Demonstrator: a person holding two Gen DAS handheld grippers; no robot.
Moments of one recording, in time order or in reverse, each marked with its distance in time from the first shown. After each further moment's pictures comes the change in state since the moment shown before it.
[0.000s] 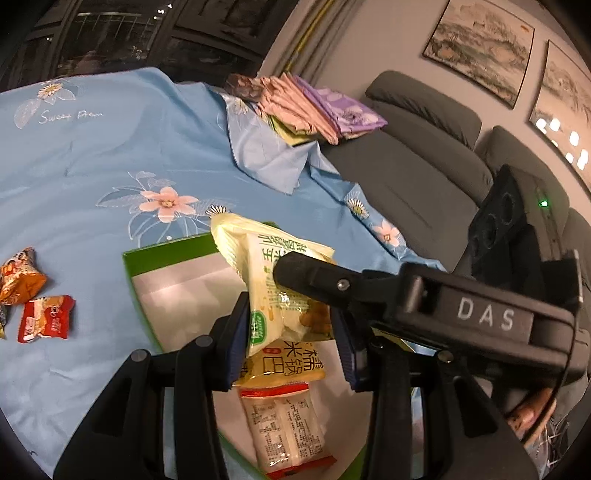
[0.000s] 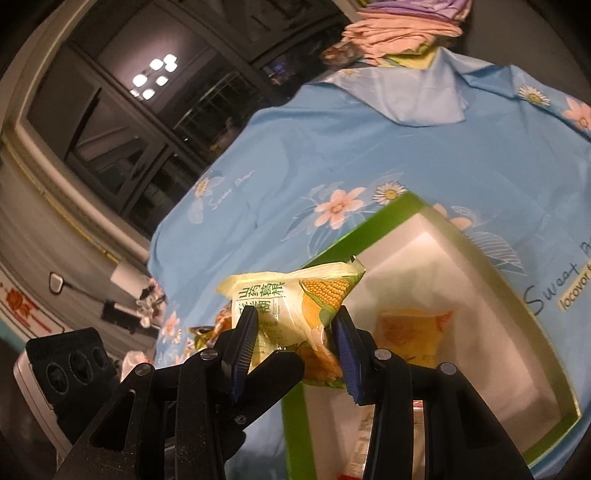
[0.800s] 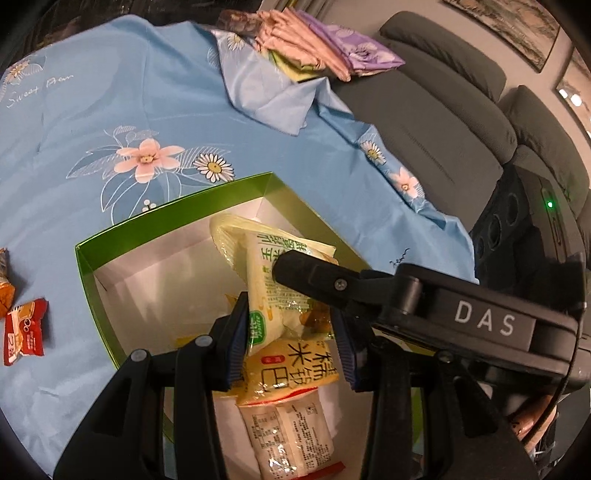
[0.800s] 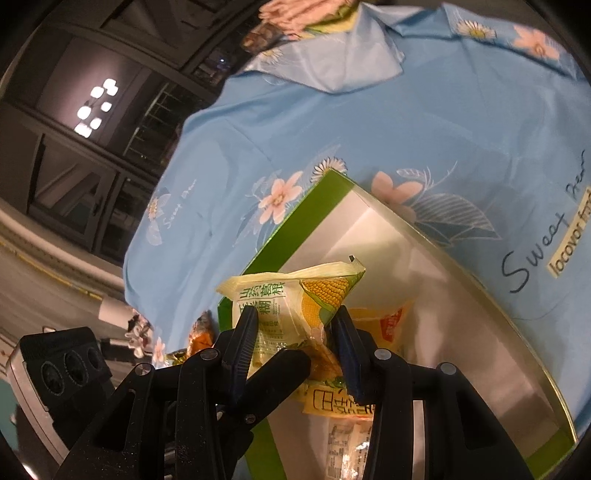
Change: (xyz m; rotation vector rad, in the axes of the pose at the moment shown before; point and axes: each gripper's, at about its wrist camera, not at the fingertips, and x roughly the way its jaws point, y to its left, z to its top) left arm 0.069 0.006 0.016 0.008 0.265 0.035; right arm 0.032 -0.058 0.014 0.252 0.083 -0.035
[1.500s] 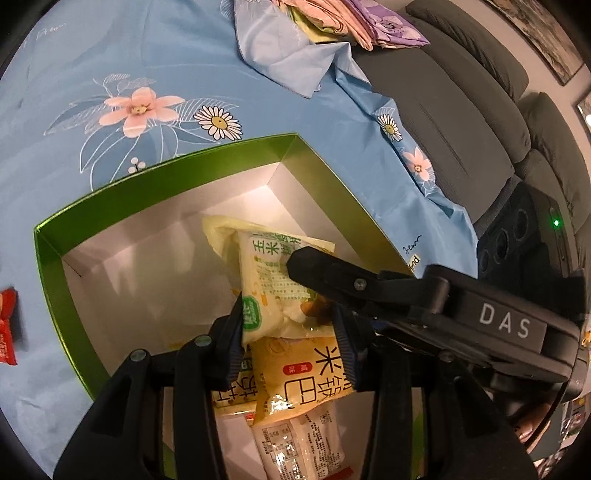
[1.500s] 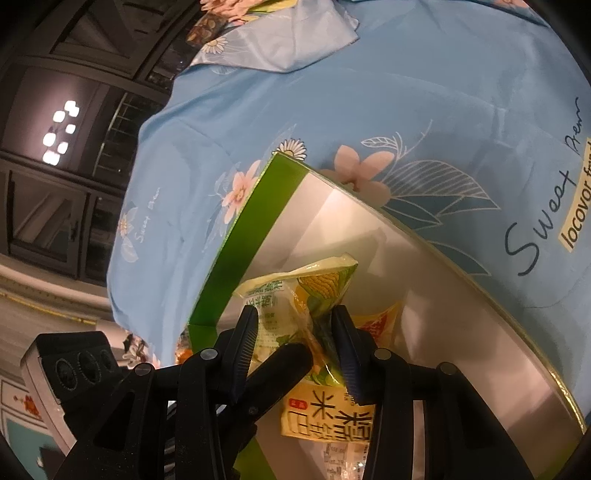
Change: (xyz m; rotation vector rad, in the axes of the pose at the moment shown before) left arm 0.038 0.028 0.008 -0.093 0.148 -0.060; right arm 0.023 -0.024 0.004 0.148 0.042 -0.063
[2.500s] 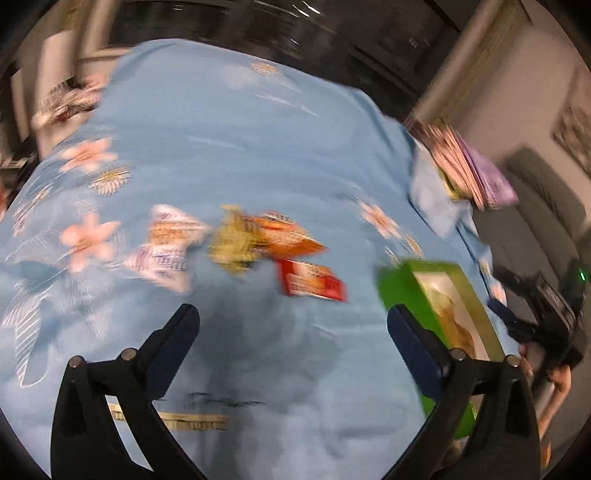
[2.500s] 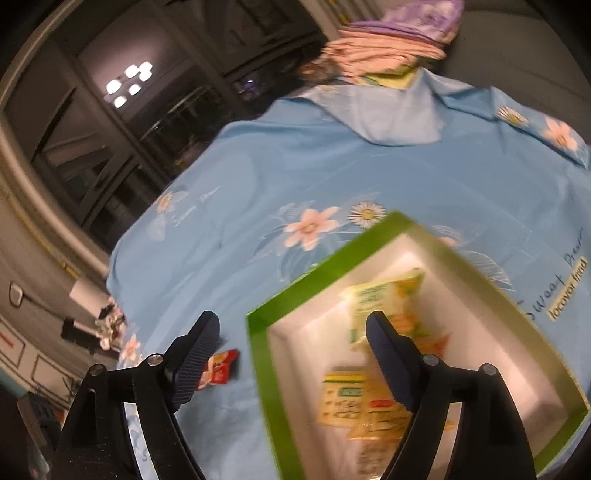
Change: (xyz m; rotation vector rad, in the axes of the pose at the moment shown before) left arm -0.234 0.158 -0.155 -0.368 -0.526 0.364; right arm -0.025 0.107 -0.061 -0.437 -0.239 -0.044
